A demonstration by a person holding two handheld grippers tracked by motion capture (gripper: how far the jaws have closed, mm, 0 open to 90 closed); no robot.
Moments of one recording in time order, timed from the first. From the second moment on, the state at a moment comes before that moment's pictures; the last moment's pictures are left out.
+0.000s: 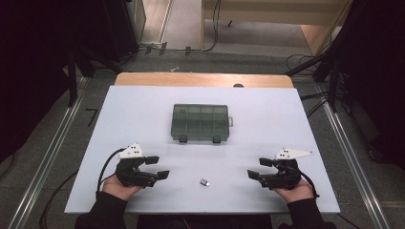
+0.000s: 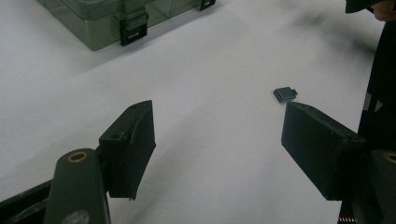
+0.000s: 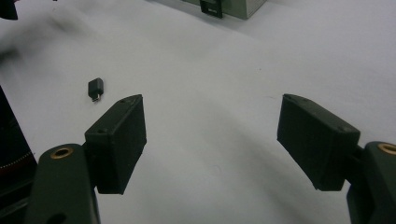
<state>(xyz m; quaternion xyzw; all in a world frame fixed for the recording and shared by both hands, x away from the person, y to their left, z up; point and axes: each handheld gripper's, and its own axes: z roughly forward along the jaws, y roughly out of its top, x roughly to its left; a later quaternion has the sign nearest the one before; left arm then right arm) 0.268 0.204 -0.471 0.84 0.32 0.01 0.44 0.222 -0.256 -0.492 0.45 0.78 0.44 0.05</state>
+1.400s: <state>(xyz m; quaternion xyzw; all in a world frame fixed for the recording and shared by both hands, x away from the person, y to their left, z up) 0.272 0.210 -0.470 0.83 0.33 0.00 0.45 0.223 -0.257 -0.492 0.46 0.77 0.44 0.04</state>
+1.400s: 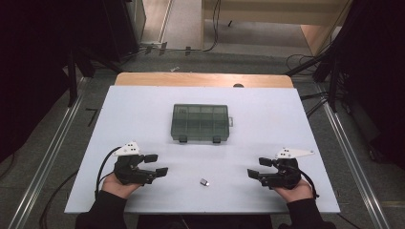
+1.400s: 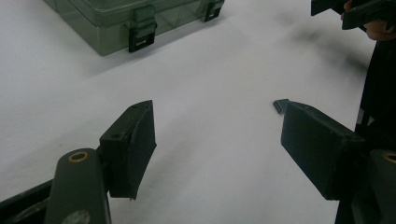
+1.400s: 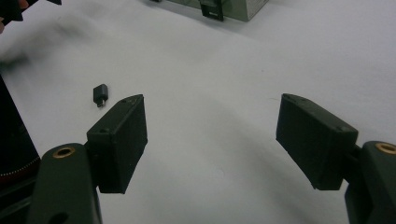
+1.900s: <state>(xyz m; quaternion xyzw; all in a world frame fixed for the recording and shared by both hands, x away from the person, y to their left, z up) 0.271 0.208 -0.471 0.83 0.33 0.01 0.45 0.225 -0.258 -0.491 0.46 0.77 0.44 0.04</state>
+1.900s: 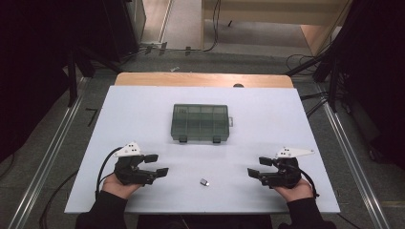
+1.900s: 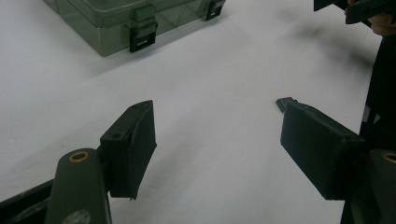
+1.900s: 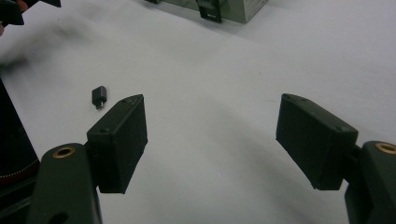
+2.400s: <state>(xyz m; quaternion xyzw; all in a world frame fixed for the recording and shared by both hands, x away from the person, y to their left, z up) 0.271 0.207 -0.471 0.83 0.33 0.00 0.45 0.241 -0.254 -0.484 0.46 0.77 0.45 0.04</state>
